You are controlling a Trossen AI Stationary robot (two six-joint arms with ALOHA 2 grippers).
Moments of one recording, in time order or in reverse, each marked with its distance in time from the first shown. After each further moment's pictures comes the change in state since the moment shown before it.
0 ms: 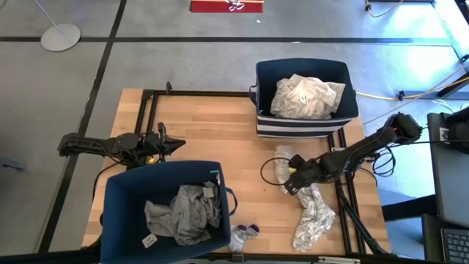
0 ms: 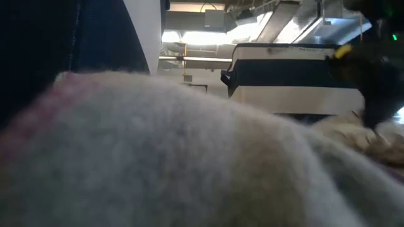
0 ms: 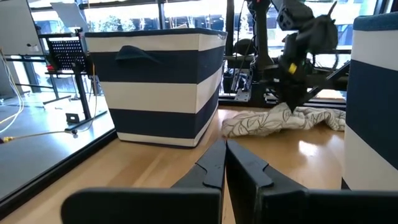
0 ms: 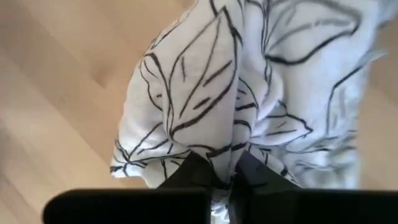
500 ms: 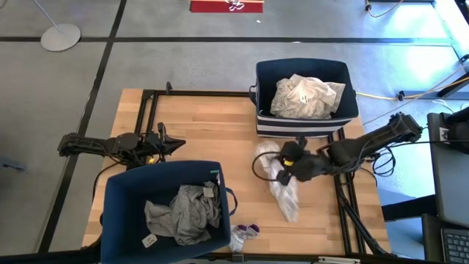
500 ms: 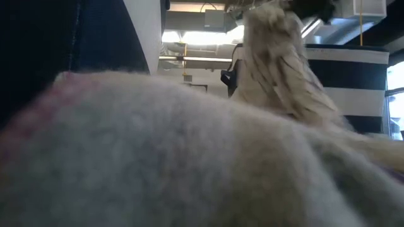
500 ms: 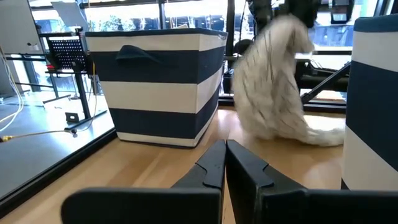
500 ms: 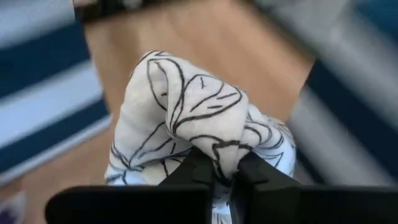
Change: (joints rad) left arm 0.000 0.000 0.000 0.003 0.000 -0.007; right arm -0.021 -0.002 0.467 -0.074 0.497 -0.615
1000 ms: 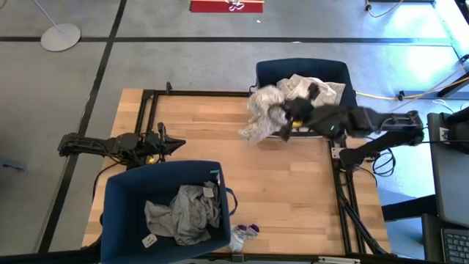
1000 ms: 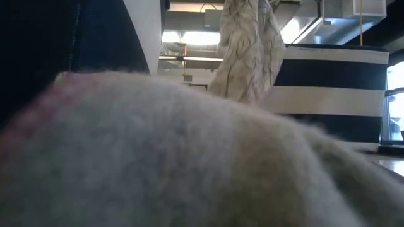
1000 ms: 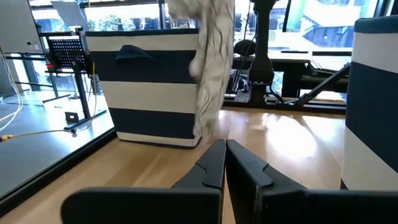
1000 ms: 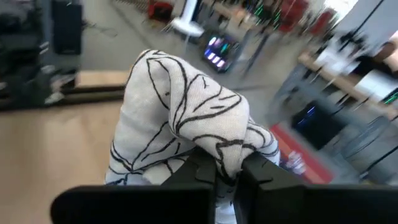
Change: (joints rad) left arm 0.000 0.000 0.000 0.001 0.000 -0.004; right arm -0.259 -0.002 0.408 0.071 0.148 -0.700
